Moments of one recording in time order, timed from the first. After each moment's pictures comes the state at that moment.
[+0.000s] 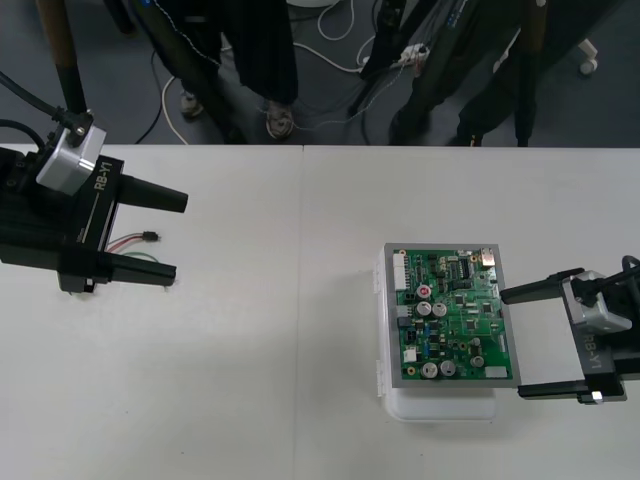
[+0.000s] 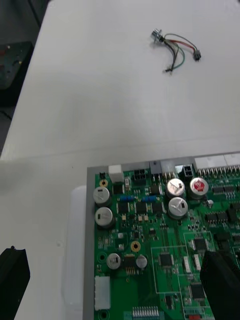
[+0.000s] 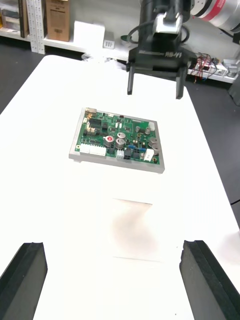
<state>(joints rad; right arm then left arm) 0.09 -0.75 -0.24 -2.11 1.42 -1.57 -0.35 -0.24 1.04 0.00 -2.00 -1.07 -1.26 0.49</state>
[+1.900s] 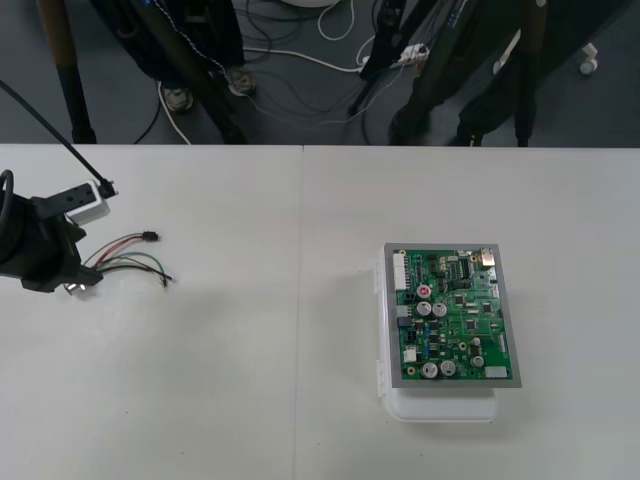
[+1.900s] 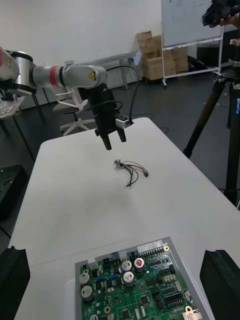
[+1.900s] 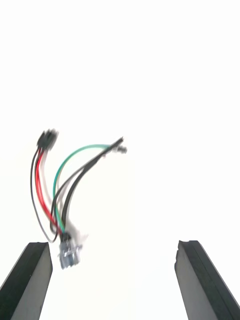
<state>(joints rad) 0.13 -0.91 -0.56 -1.87 0.74 -1.56 -0.35 -0.26 1.15 -0.17 -1.82 -1.89 -1.26 0.90</state>
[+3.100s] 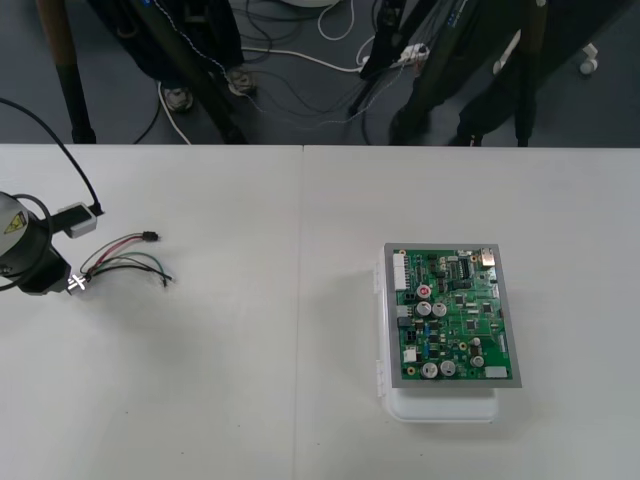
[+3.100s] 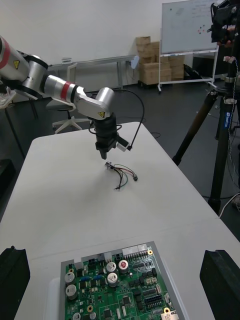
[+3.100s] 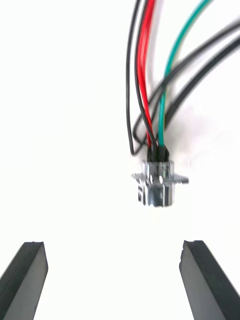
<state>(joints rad) 0.12 -0.93 -0.60 -1.87 0.71 -1.56 -0.29 -0.50 1.05 -0.53 -1.46 -2.39 -1.26 1.24</state>
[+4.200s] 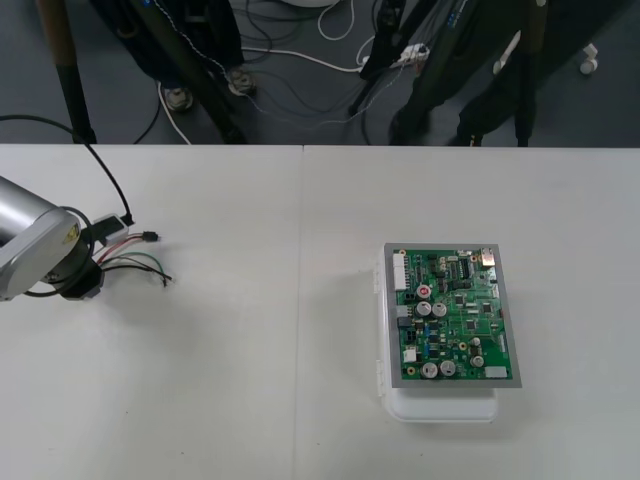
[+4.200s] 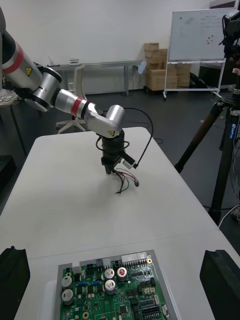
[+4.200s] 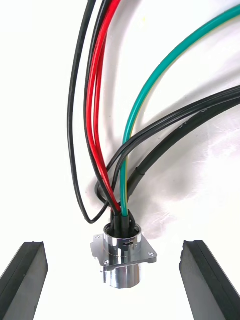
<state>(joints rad) 0.12 -0.93 -0.58 -1.88 0.70 -1.56 -0.23 -0.53 0.87 -0.54 -1.32 -2.54 -1.26 1.24</state>
